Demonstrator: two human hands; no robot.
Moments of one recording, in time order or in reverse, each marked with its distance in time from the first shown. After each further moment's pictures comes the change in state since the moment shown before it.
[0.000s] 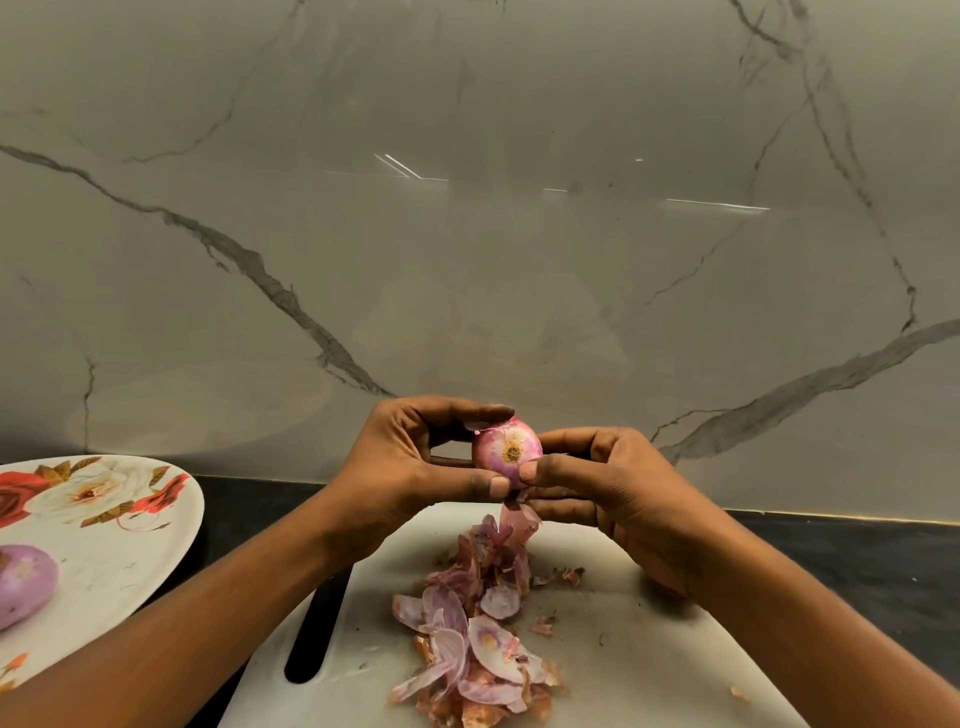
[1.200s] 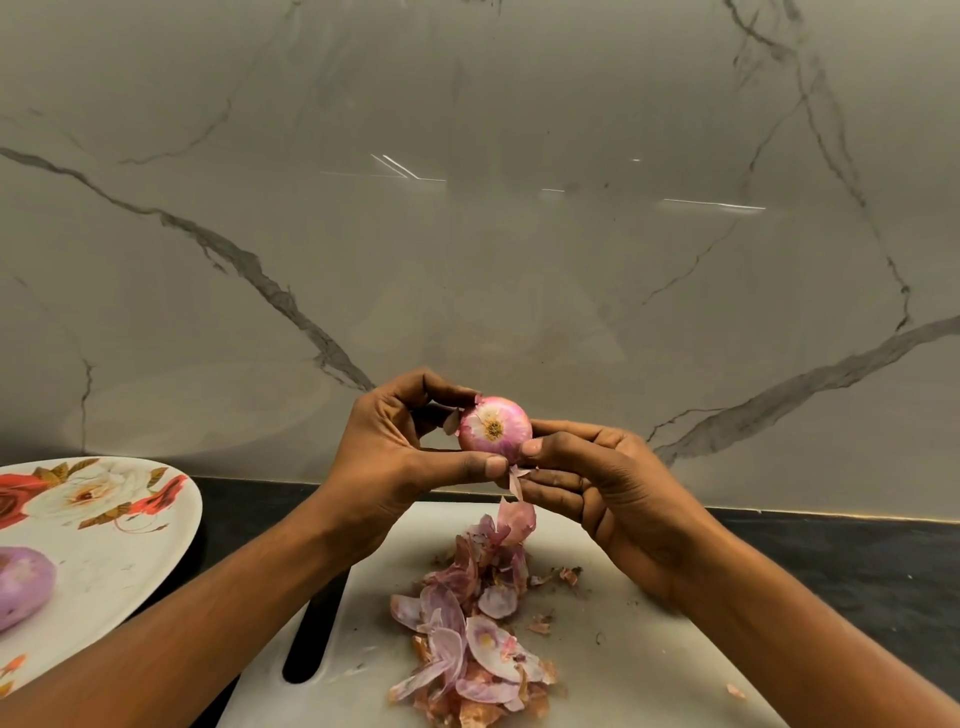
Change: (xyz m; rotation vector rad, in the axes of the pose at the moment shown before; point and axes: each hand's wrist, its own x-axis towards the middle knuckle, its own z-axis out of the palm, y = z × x) left_hand 0.003 -0.001 0.001 0.003 0.148 0.124; right_hand -0.004 -0.004 0.015 0.298 0.080 -0.016
